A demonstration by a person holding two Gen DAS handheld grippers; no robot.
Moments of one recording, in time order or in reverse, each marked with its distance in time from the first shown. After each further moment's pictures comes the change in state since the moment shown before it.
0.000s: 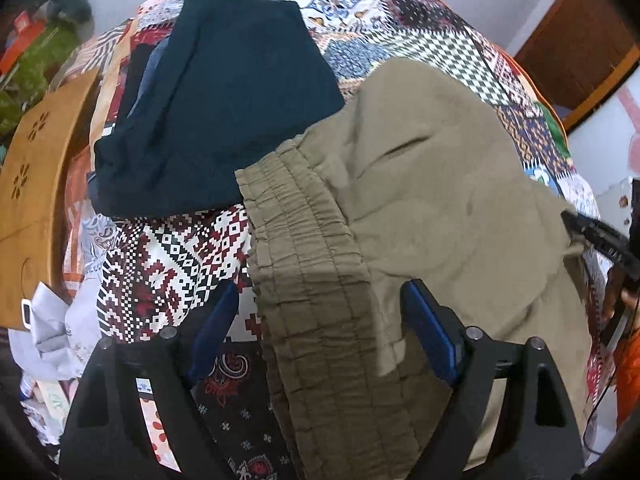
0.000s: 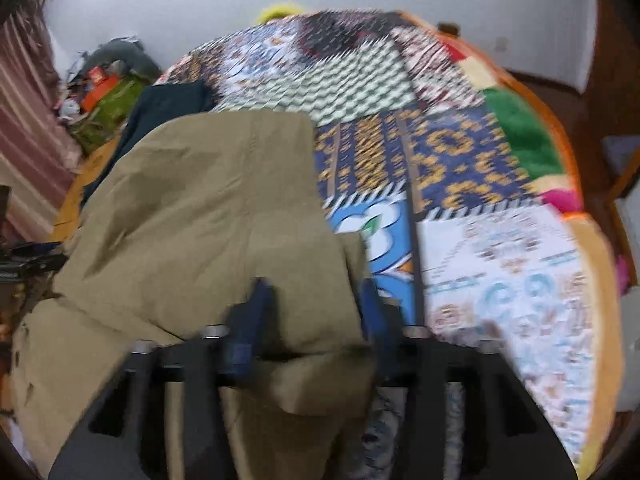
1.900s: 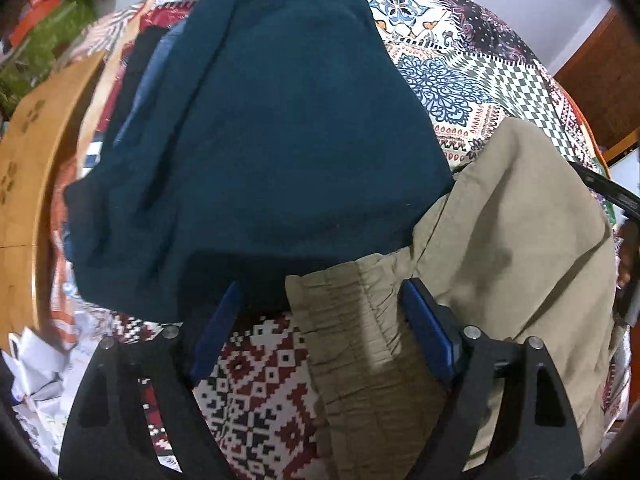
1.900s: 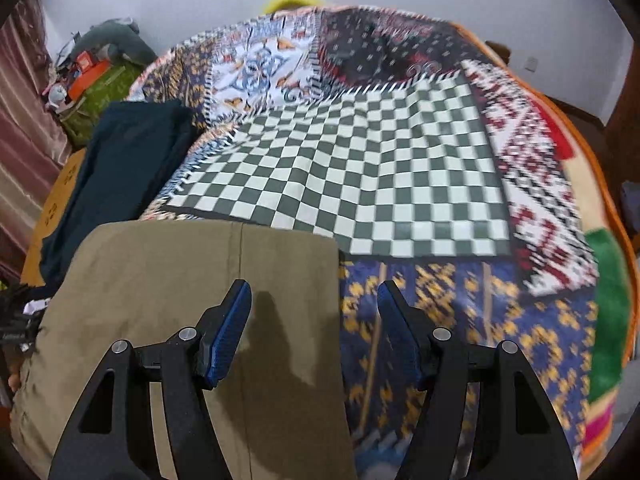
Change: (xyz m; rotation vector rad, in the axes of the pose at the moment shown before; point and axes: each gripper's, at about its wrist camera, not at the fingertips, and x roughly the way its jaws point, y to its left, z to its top) left arm 0.069 0.056 0.067 -0.104 0.013 0.022; right arm 0.102 0.020 0.140 -0.099 0.048 -0.035
